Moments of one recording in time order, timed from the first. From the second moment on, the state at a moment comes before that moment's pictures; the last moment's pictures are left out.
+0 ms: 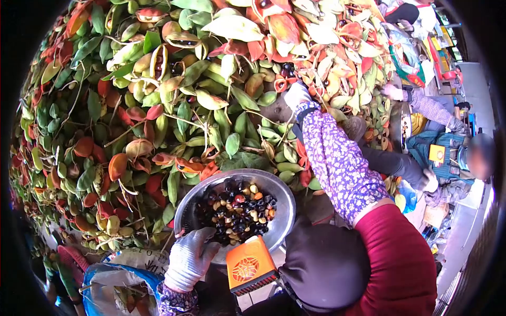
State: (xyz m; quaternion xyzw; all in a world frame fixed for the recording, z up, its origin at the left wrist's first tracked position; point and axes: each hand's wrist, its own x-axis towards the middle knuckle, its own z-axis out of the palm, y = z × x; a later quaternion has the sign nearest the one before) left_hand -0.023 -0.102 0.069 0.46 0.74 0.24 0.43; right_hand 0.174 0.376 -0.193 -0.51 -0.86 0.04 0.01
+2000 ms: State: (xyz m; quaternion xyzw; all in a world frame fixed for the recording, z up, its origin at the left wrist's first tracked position) left_hand 0.000 -0.074 0.040 0.50 0.66 0.26 0.50; right_hand 0.139 0.327 -0.086 -0.41 -0.79 0.40 0.21
